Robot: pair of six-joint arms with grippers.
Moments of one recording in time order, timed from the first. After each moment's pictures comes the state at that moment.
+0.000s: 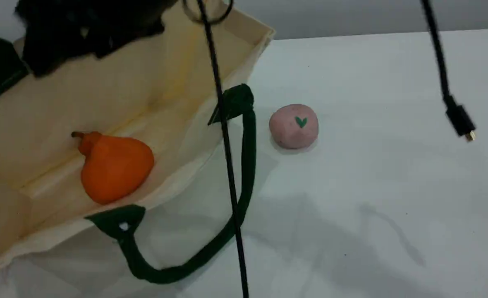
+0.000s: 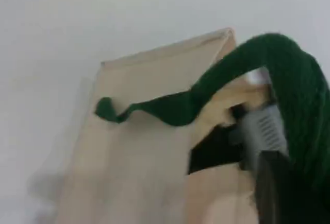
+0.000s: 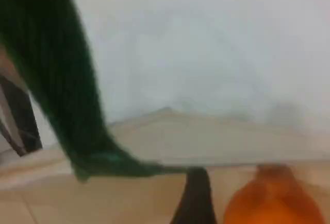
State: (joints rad) left arm -0.16 1.37 -1.48 -0.42 1.13 0.30; right arm 0.77 2.01 -1.49 1.02 0.52 -0.97
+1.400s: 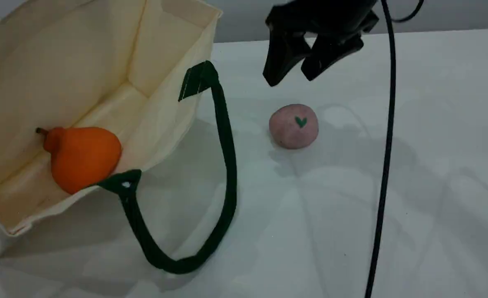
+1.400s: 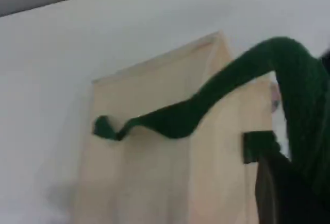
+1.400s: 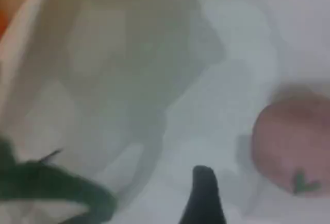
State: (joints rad) left arm -0.06 1.37 -1.48 -0.43 1.10 0.36; right arm 0.40 2.08 -1.41 0.61 0.68 -0.57
